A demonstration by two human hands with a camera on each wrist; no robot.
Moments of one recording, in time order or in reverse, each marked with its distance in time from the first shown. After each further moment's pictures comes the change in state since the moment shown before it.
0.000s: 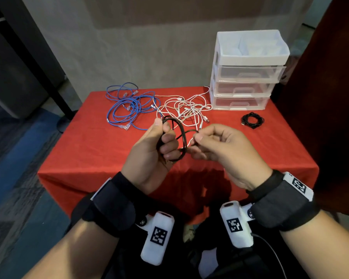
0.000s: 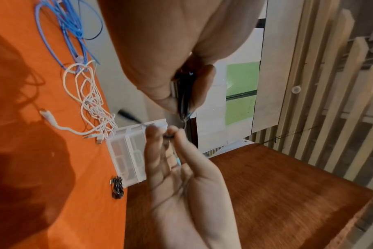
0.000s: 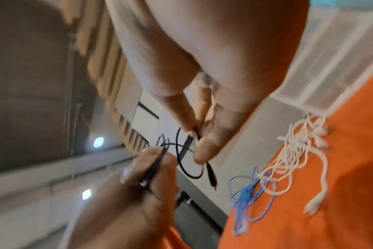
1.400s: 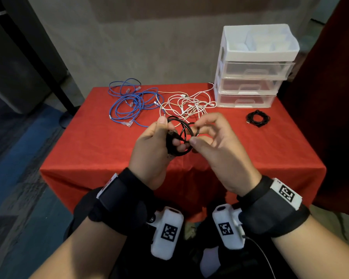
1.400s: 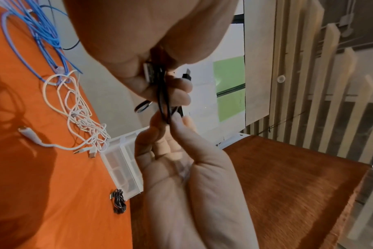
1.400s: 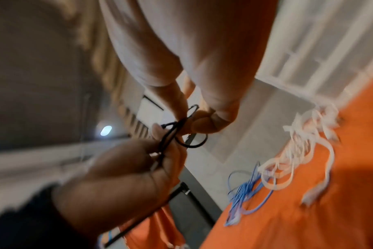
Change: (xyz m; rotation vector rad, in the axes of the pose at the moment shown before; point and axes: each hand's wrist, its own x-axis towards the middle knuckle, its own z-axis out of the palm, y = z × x) left_hand 0.009 -0.007 0.002 0.379 0.328 0.141; right_hand 0.004 0.019 0.017 -0.003 -0.057 -0.237
